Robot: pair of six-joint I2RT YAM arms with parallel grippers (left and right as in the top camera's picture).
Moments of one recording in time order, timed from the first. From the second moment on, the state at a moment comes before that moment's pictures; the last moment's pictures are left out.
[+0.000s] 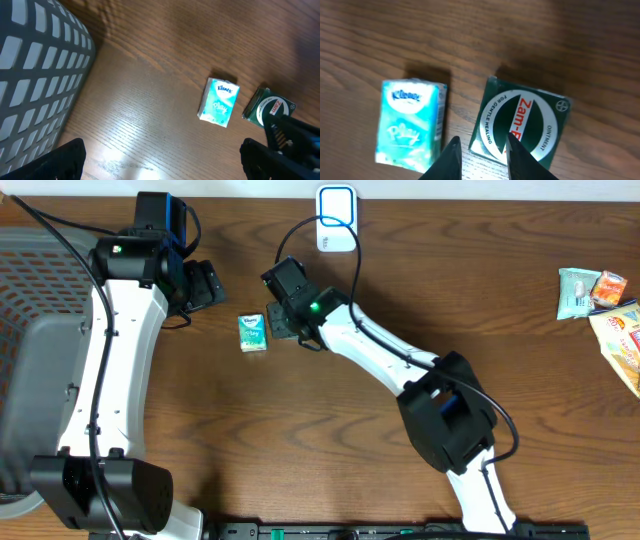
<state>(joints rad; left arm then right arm) -0.05 1.70 1.71 -1.26 -0.17 -0.44 0.72 2.24 1.78 -0.56 0.04 0.51</state>
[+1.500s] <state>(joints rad) -0.05 1.70 1.71 -1.26 -0.17 -0.44 0.74 2.24 1.77 -0.52 0.00 0.45</state>
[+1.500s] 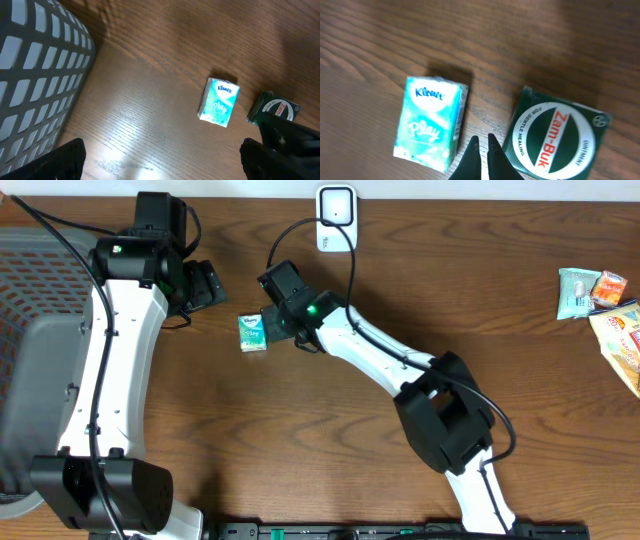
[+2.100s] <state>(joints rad) -0.05 1.70 1.71 -1.26 -0.17 -0.44 0.72 2.28 1.78 -0.66 0.19 0.47</state>
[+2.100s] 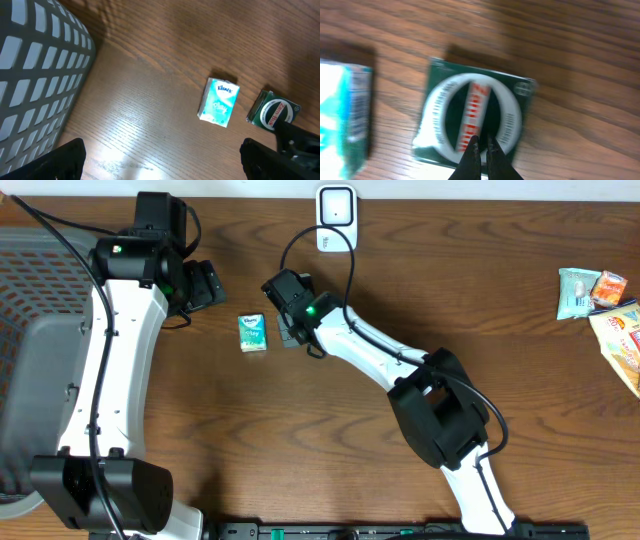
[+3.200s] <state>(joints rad) -0.05 1.70 1.71 -1.26 -0.17 -0.44 0.73 2.32 1.77 -0.65 0.19 0.43</state>
